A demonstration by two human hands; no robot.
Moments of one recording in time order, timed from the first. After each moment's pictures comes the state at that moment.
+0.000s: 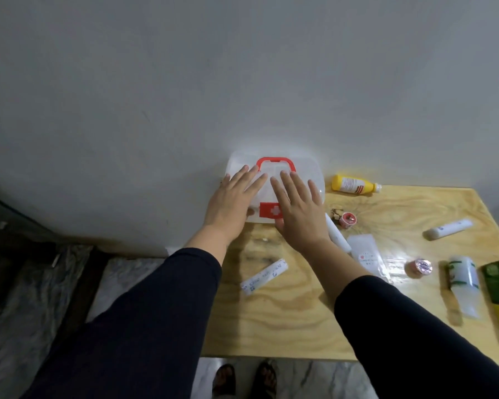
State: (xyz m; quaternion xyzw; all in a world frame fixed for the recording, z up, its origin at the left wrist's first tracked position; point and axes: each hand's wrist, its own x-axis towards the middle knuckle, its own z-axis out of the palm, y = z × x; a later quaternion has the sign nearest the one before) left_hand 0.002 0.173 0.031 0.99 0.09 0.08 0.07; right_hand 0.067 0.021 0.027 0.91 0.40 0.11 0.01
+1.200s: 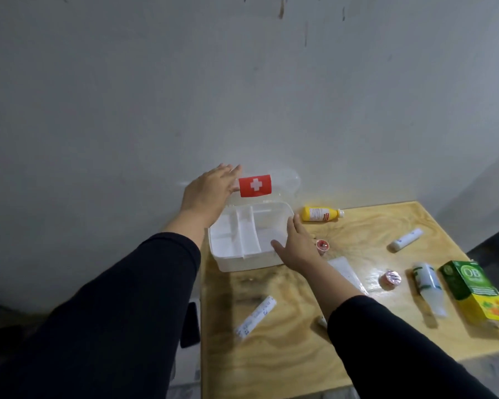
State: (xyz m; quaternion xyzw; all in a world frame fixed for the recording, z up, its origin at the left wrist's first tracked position) left_hand 0.053 0.205 0.140 0.99 0.05 0.11 0.12; right_hand 0.080 0.001 0.054 0.95 0.15 -0.15 -0.23
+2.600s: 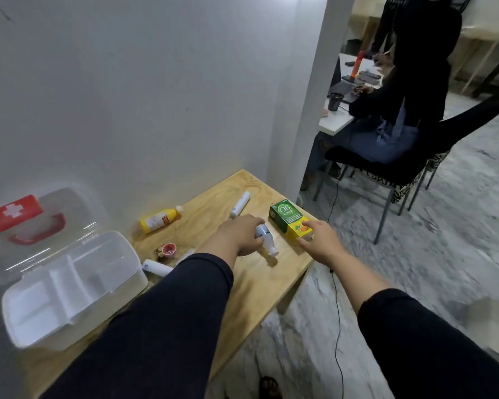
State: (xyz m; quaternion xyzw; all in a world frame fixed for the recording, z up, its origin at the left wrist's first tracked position) left_hand 0.087 -0.155 0.104 0.94 -0.28 -0.19 0.10; right_hand 0.028 -0.349 0.057 0.94 -0.22 -0.06 -0.25
